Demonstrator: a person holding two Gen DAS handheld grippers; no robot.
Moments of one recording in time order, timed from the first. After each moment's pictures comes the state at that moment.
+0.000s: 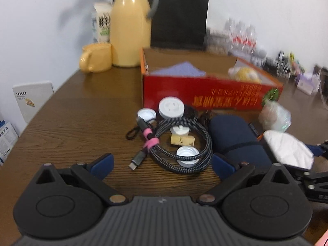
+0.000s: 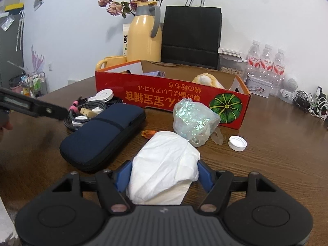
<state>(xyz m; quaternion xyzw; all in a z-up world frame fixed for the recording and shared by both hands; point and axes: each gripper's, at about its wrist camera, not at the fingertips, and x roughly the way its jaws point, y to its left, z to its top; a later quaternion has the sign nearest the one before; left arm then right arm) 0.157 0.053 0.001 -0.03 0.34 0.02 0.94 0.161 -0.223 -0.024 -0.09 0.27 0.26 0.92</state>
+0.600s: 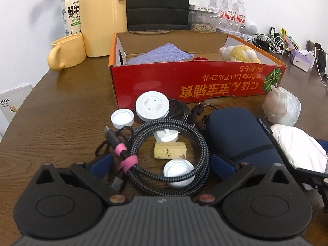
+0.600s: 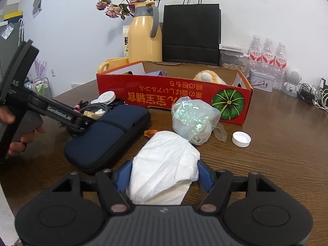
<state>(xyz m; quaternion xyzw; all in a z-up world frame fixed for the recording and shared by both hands) 0.209 0.038 -0.019 0.01 0.37 -0.02 0.93 0.163 -0.225 -0.025 -0.07 0.28 0.27 0.92</state>
